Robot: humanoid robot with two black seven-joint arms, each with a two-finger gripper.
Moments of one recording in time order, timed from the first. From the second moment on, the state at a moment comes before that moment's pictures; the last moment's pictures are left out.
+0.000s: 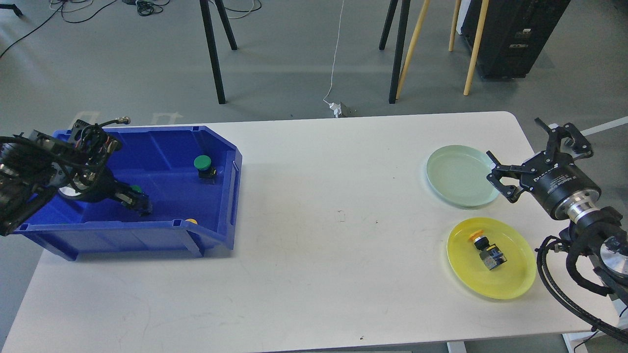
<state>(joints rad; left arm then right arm) -0.99 0.59 -0.04 -0.57 1.97 -0.45 -0.49 0.15 -0.64 1.12 1.44 0.23 0.06 0.09</state>
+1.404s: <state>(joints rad) -1.06 0.19 -0.38 -0.79 1.06 -0.49 -0.49 0.75 -0.46 0.50 1.24 -0.16 0.14 0.14</state>
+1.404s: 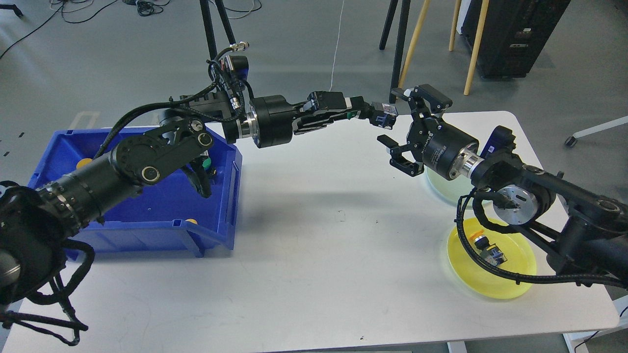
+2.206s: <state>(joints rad) -1.05 0.19 -0.38 -0.77 1.06 -0.49 -0.49 0.75 -0.44 0.50 1.25 -0.16 0.21 0.18</state>
